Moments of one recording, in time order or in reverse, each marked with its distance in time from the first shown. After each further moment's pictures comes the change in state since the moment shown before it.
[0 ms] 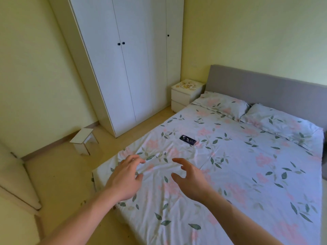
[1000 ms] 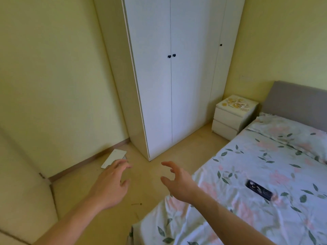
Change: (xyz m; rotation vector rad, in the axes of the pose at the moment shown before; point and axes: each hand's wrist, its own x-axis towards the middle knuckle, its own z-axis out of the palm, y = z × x) left_hand 0.296 -0.412 -0.251 0.046 0.081 -0.175; right_hand 0.490 -0.274 0.249 0.003 -0.146 -0.123
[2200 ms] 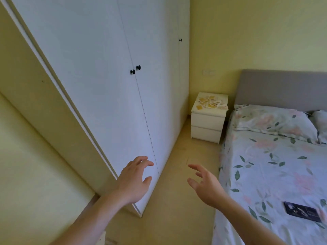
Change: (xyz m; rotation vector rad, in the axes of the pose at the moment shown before) left_hand 0.674 -0.071 -0.043 0.068 -0.279 0.505; right_hand 0.531 0.020 -0.080 0.190 0.498 0.394
